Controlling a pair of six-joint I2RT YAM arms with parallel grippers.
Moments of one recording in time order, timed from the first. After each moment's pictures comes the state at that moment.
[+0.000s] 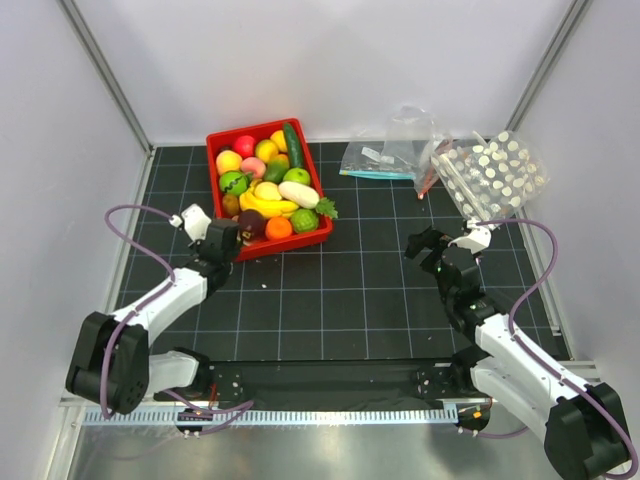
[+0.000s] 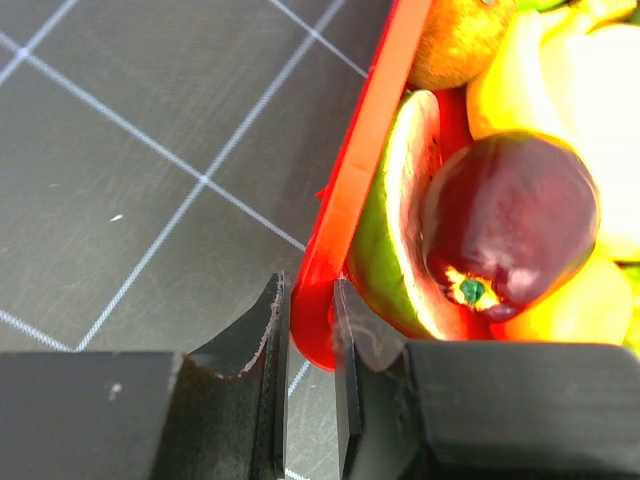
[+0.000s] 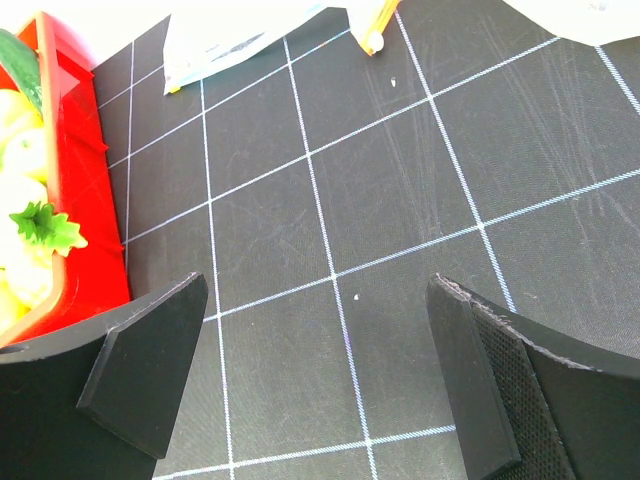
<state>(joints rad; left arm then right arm) -0.33 1.24 0.61 -0.11 -0.58 -0.79 0.37 0.81 0.32 0.17 0.41 0.62</state>
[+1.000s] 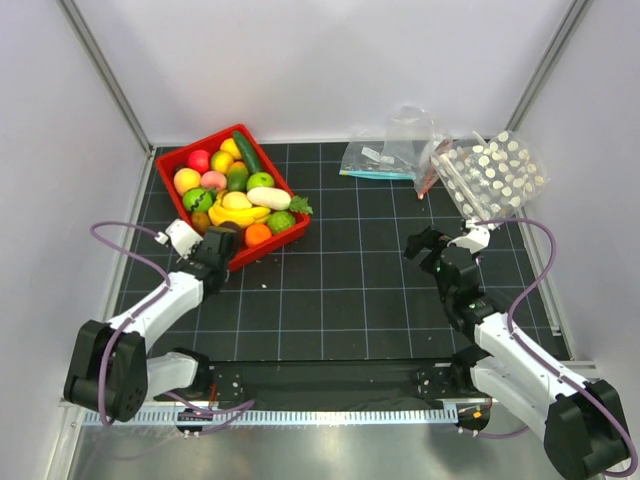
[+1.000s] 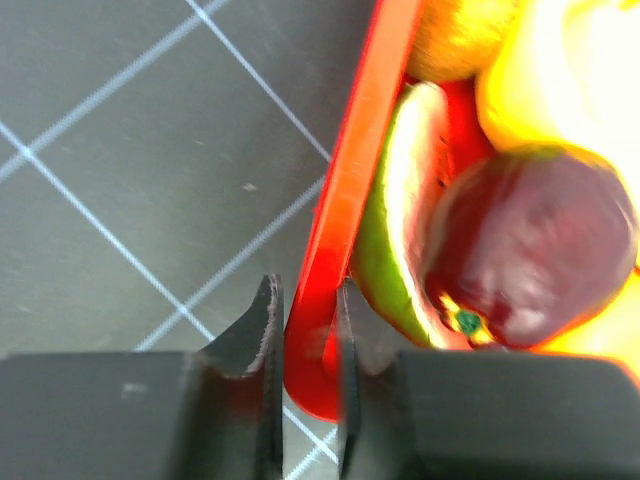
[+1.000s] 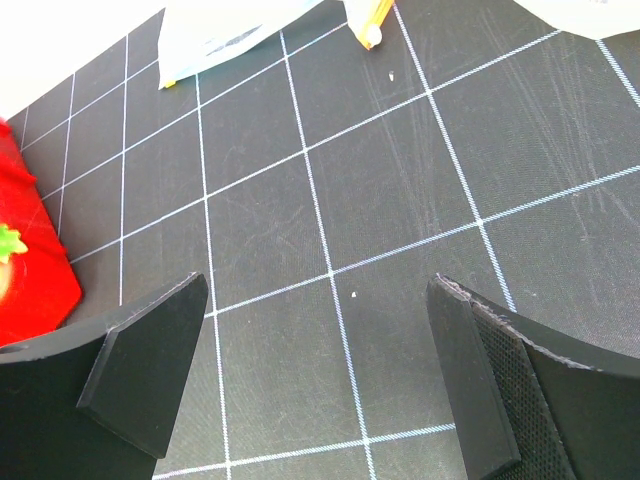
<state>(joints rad) -0.30 1.20 0.59 -0.32 -0.73 -0.99 0.37 0.82 0.32 0.17 0.41 0.62</state>
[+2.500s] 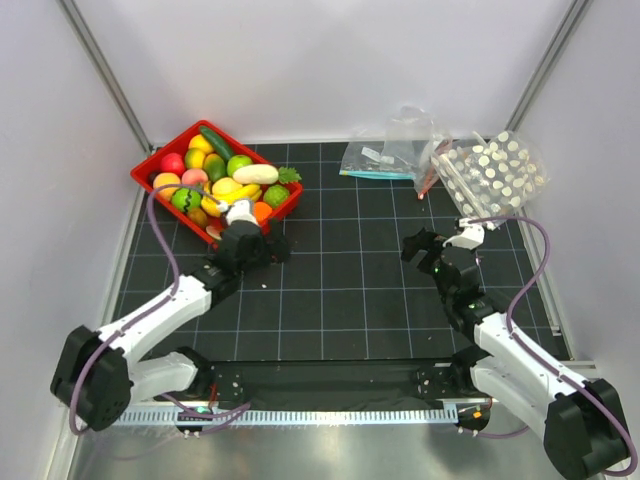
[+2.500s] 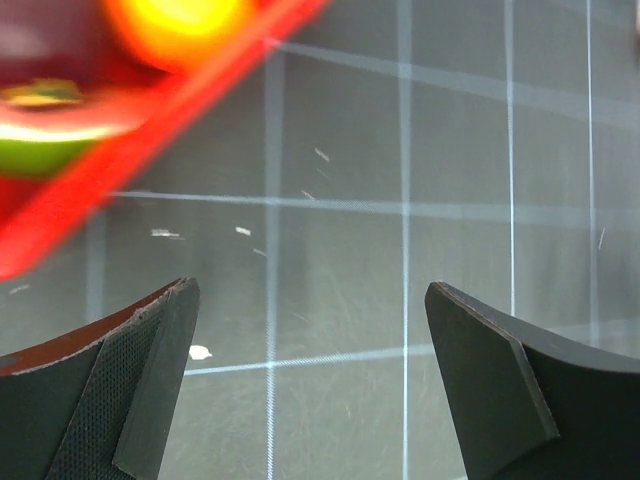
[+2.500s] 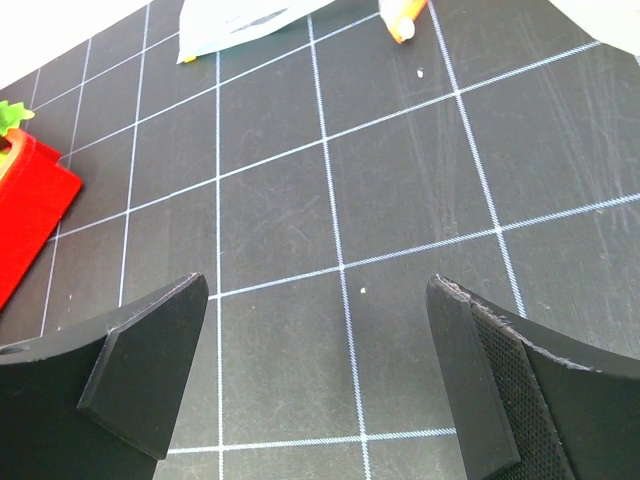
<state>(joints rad) -0.53 1.11 0.68 -0.17 -0.26 -0.67 0.37 0.82 0.31 0.20 0.35 0.55</state>
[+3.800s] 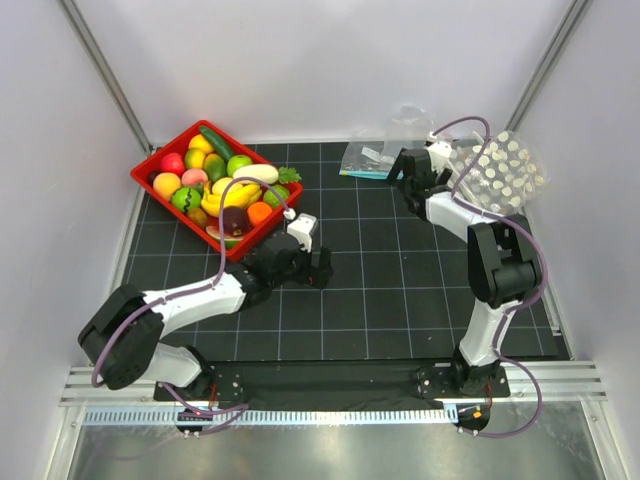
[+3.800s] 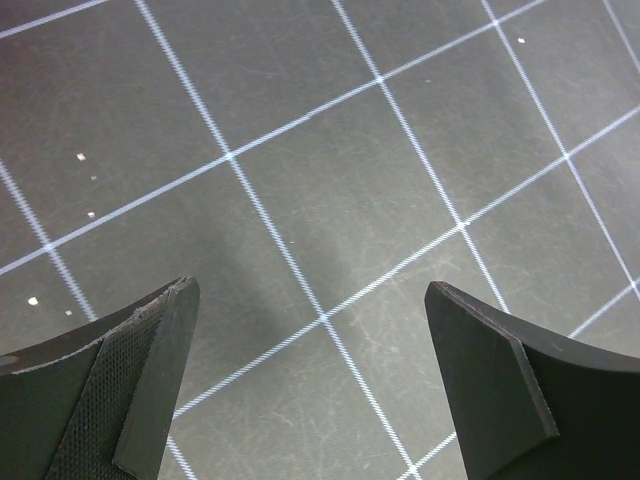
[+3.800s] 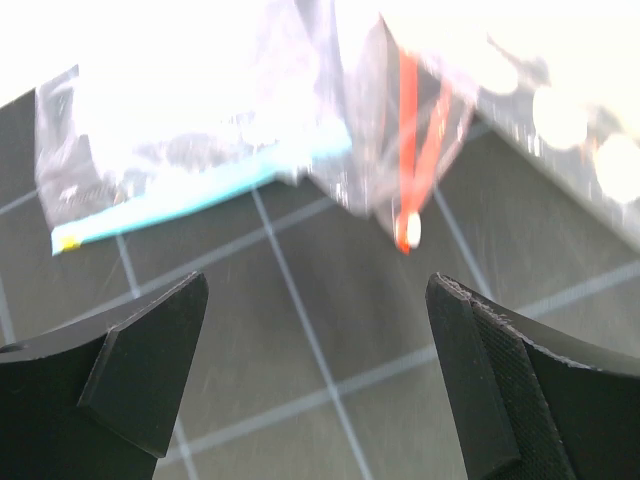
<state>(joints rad) -0.80 1.38 0.68 0.14 -0.09 -0.34 0.26 1.84 1.22 0.04 0.47 0.54</state>
